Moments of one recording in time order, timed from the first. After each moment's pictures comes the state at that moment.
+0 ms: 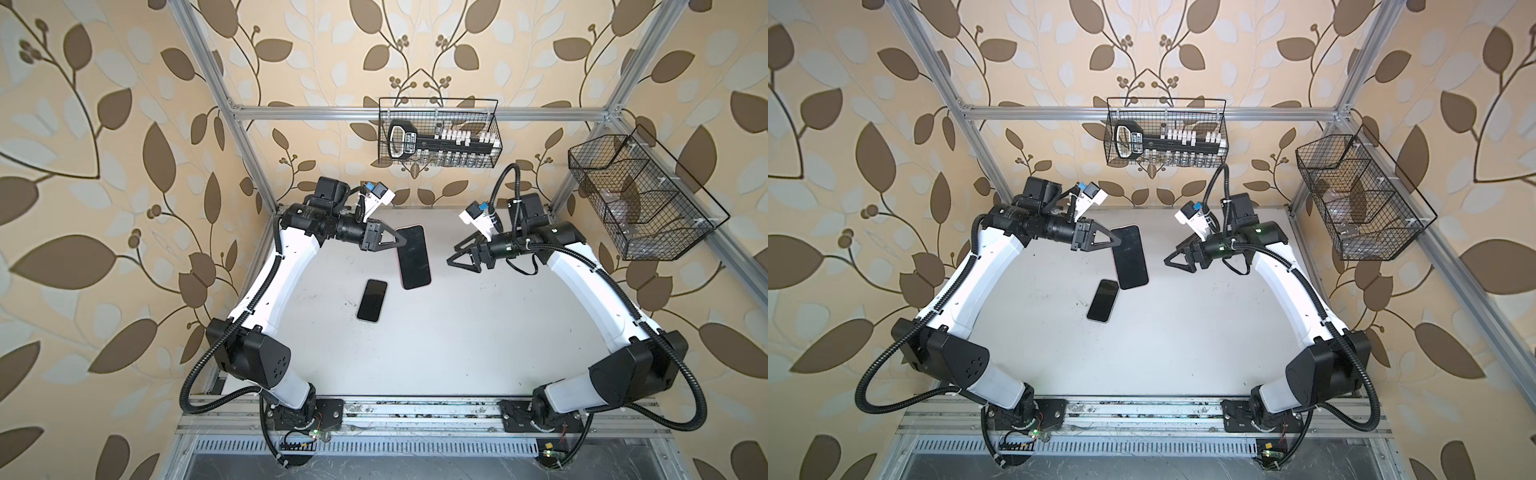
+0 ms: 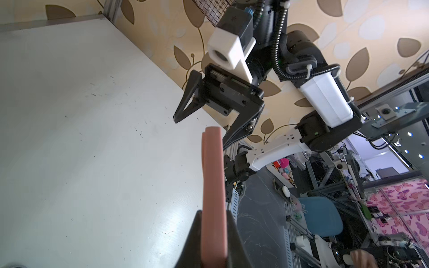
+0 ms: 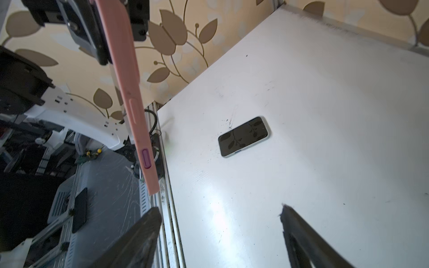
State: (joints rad) left arm -0.26 1.58 1.74 -1.05 1.19 0.13; right arm 0.28 1.50 1.52 -0.95 -0.87 -0.28
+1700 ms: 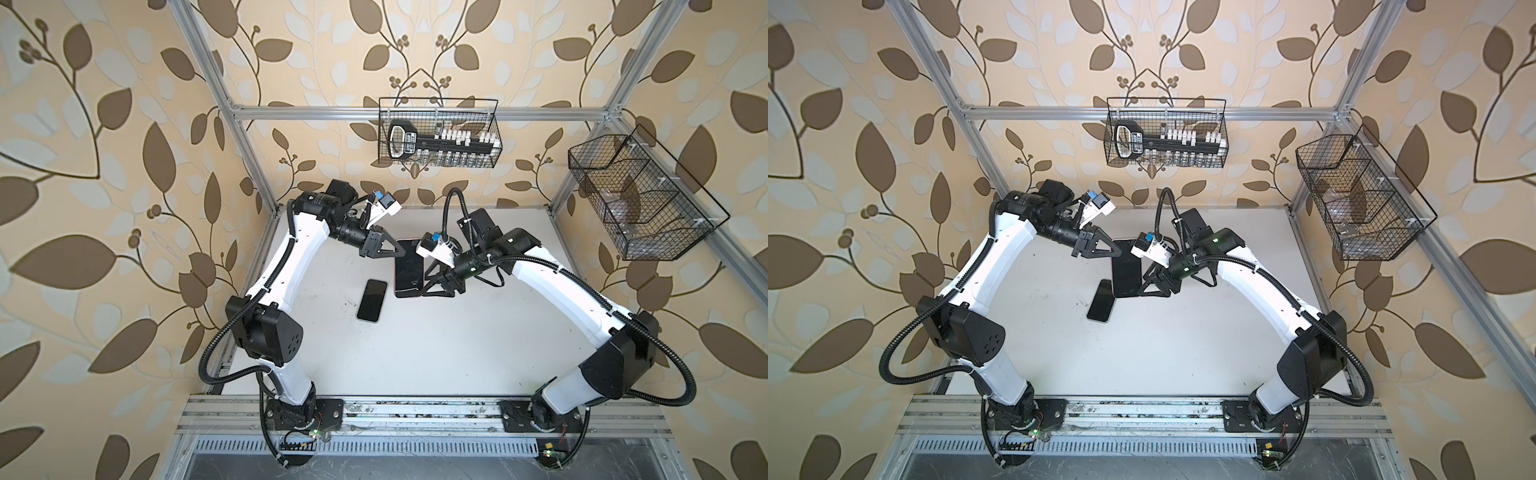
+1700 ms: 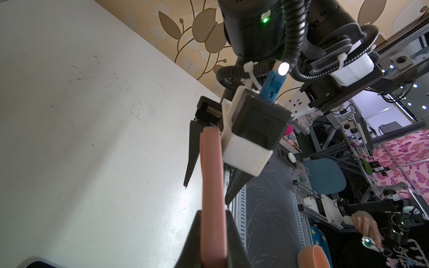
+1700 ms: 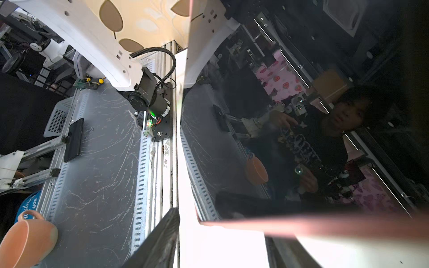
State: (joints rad) left arm -0.27 1.72 1.89 -1.39 1.17 0.52; right arm 0.53 1.57 1.51 -0.96 -0.77 -0.44
